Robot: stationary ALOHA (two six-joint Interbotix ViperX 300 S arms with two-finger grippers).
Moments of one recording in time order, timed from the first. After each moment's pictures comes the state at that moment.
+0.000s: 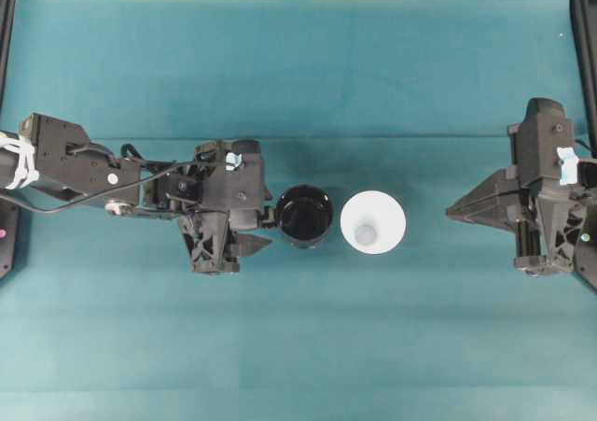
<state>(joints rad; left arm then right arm) 0.04 0.06 0.70 0.02 0.02 0.05 -0.01 -0.70 1.03 0.03 0.44 0.08</state>
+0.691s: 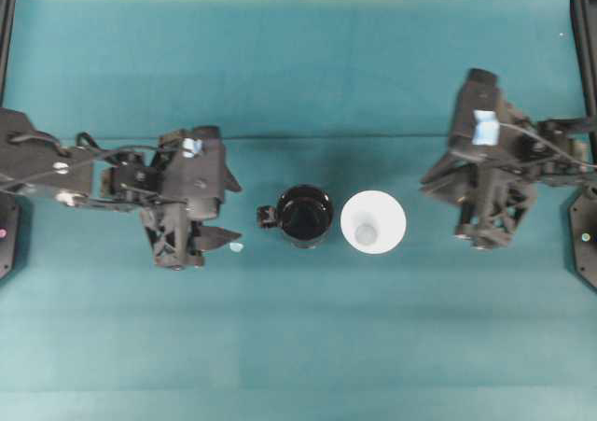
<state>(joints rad) 0.04 -0.16 0.79 0.02 0.13 0.03 -0.12 -0.43 0.86 0.03 0.50 0.17</state>
